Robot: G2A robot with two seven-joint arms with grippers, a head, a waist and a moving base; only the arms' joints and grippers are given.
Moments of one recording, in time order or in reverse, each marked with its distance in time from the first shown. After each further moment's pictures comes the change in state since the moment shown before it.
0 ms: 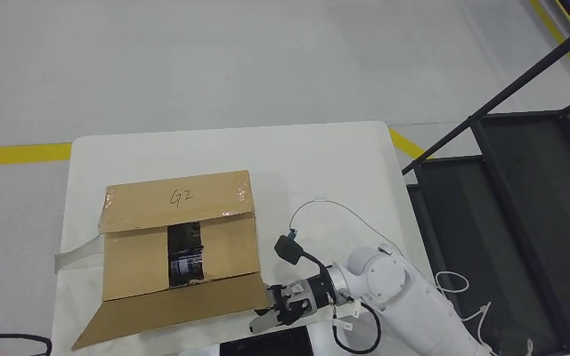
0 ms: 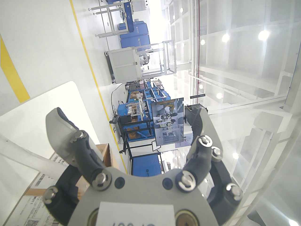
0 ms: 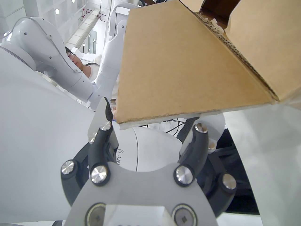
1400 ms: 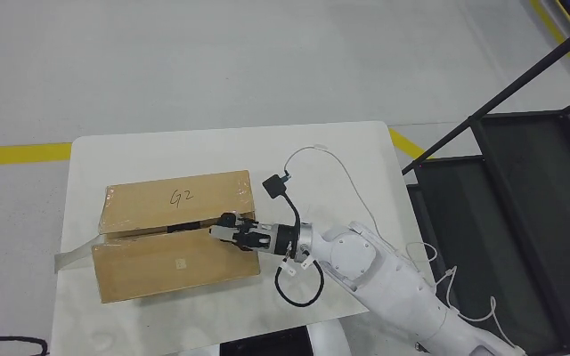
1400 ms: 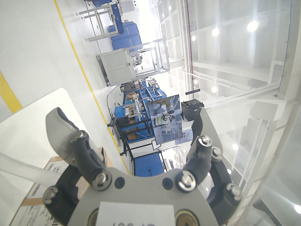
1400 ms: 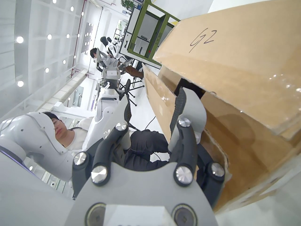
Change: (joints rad) left arm -0.002 -0.014 -0.014 -0.011 0.040 -0.072 -0.005; right arm 0.258 -0.081 -0.179 0.082 -0.111 0.247 -0.599
